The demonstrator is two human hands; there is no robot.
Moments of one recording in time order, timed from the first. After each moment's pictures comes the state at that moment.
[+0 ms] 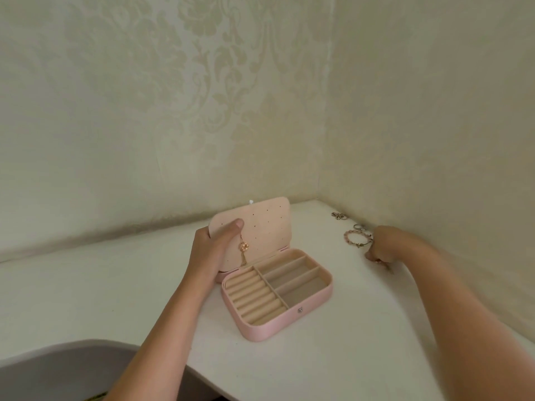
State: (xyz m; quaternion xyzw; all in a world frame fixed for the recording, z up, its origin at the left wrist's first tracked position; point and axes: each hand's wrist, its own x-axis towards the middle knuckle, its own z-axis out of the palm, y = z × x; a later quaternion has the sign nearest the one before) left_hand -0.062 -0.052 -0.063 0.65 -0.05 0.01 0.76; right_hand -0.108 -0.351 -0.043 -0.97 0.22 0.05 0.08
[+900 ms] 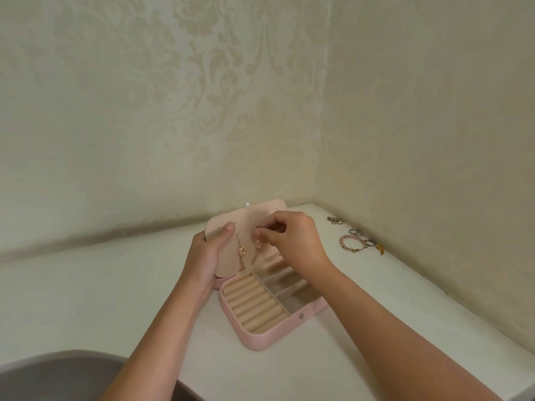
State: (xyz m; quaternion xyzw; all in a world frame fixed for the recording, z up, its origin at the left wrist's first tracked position) left_hand -0.056 -0.058 -0.068 0.61 -0.10 -0.01 0.79; right_hand -0.090 -0.214 -0.042 -0.82 -0.04 -0.22 0.52
